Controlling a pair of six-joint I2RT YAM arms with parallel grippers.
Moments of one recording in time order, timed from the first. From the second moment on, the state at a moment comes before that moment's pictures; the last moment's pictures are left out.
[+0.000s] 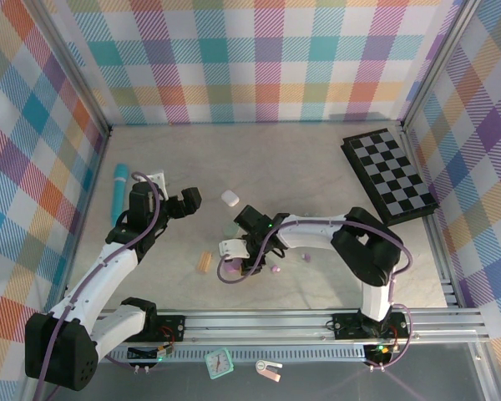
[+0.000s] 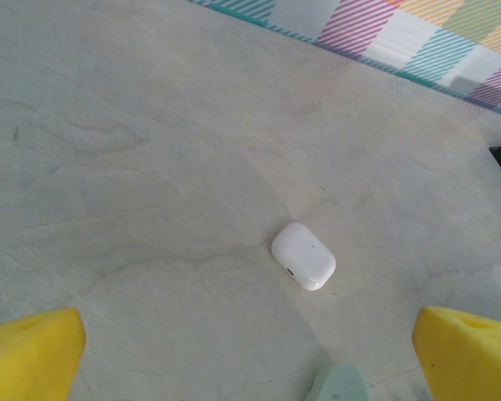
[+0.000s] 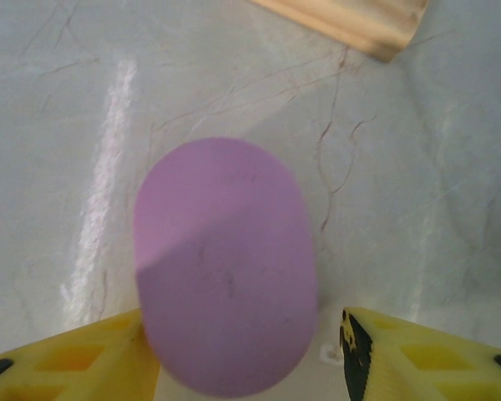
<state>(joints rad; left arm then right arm) -0.22 0.99 0.66 -0.19 0.04 -0.42 0.97 1.87 1.09 -0.39 -0.32 -0.78</state>
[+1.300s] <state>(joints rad) -0.22 0.98 0.64 -0.19 0.04 -0.40 0.97 1.89 1.10 -0.38 -0.37 -0.76</state>
